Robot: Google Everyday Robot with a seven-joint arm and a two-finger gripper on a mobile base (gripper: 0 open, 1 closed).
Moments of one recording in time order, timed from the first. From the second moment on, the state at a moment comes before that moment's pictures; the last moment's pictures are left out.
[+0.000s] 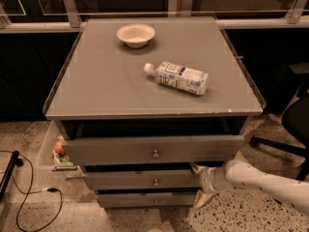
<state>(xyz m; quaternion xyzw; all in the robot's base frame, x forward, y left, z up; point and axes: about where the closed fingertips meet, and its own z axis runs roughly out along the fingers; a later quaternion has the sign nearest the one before) 0.521 -0.183 0.387 -0.71 0.63 0.05 0.31</state>
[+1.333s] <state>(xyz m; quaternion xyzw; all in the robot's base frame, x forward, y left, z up) 0.522 -0.182 0.390 -0.71 0.64 0.07 0.30</state>
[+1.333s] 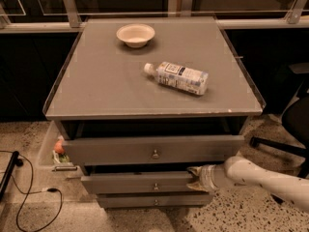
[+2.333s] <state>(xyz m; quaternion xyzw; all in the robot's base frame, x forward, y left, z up) 0.522 -0.182 0.396 -0.71 0.64 0.07 0.30</state>
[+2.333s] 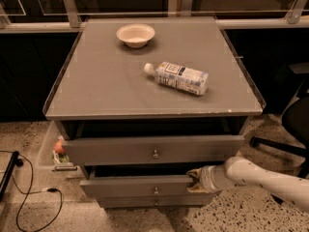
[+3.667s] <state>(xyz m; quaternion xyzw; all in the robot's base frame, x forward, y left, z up) 0.473 -0.174 0.390 -0.70 0.62 0.14 0.32</state>
